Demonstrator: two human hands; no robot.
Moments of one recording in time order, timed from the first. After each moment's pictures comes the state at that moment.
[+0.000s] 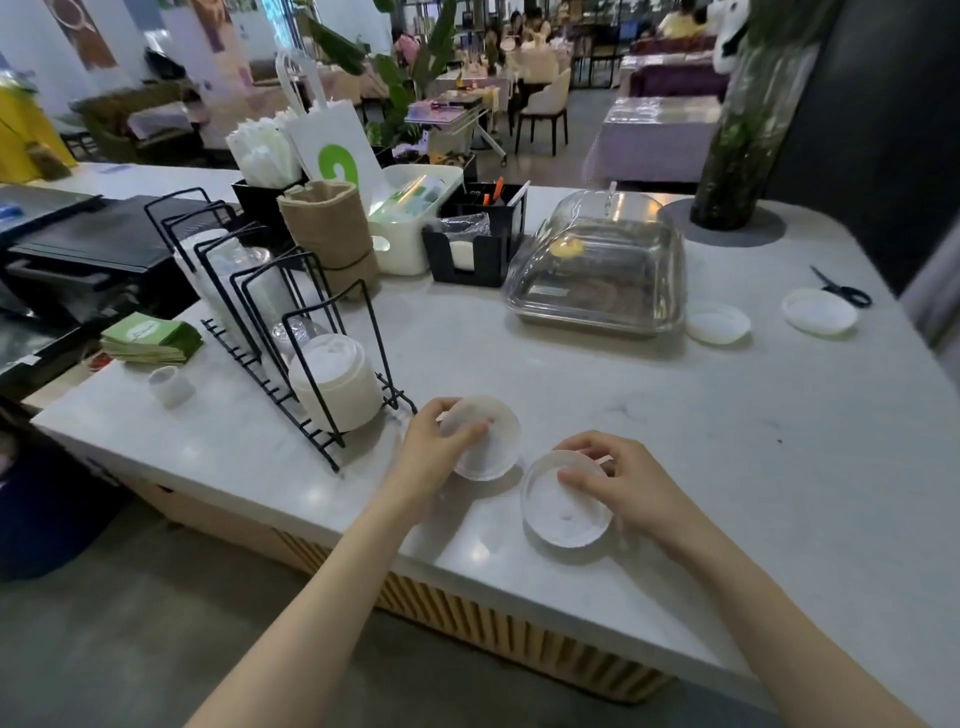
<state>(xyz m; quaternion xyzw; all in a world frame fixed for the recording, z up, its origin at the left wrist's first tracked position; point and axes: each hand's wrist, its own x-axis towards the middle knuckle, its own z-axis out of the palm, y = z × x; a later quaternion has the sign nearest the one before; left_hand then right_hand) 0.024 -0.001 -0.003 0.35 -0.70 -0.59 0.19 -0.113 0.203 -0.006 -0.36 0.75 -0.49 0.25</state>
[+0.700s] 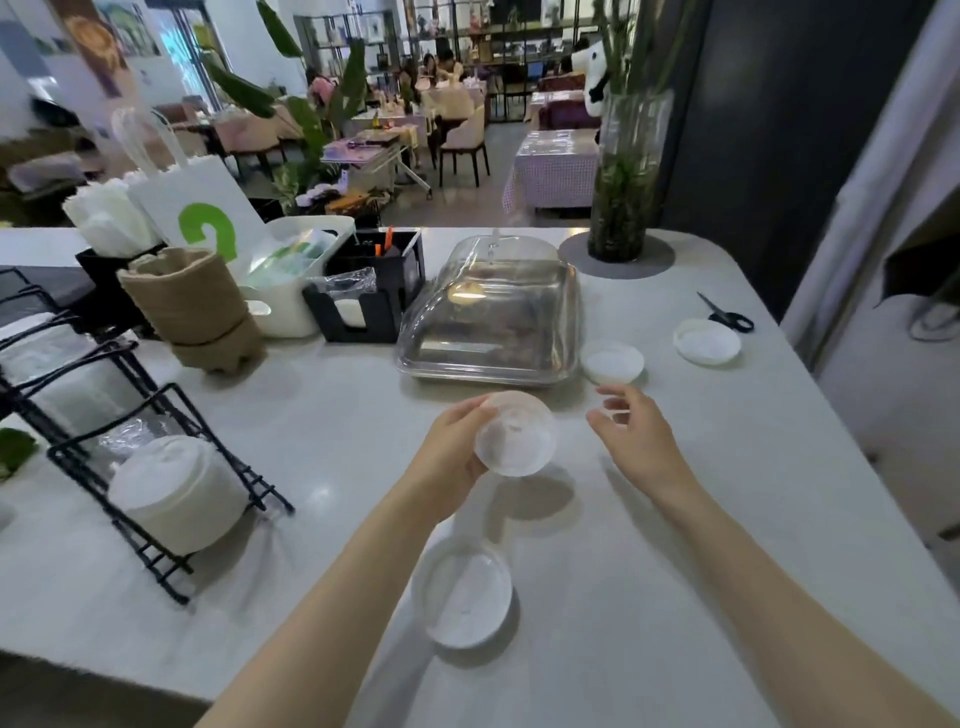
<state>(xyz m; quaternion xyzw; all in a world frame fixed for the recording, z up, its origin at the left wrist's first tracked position) -0.140 0.056 0.032 0.23 -0.57 -0.78 0.10 -0.276 0.234 -0.004 -0.18 0.84 -0.51 0.07</state>
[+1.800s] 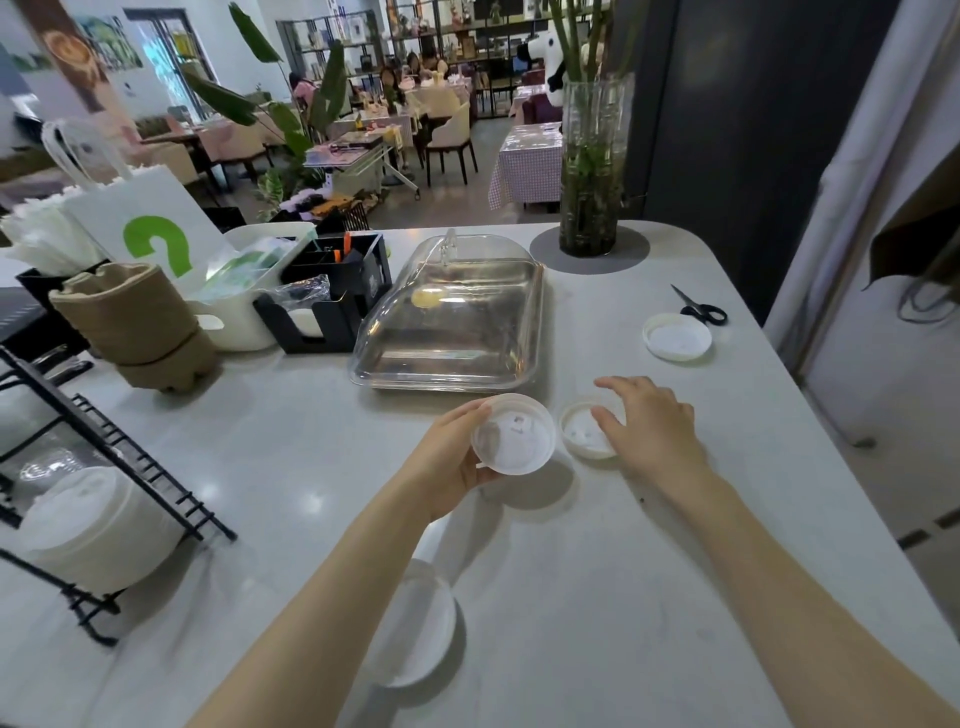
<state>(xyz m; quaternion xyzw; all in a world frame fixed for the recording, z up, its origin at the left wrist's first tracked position) -0.189 0.083 0.021 0.25 -0.57 -0.78 0.04 -0.323 0.274 0.001 -0.23 0.94 -0.26 0.00</state>
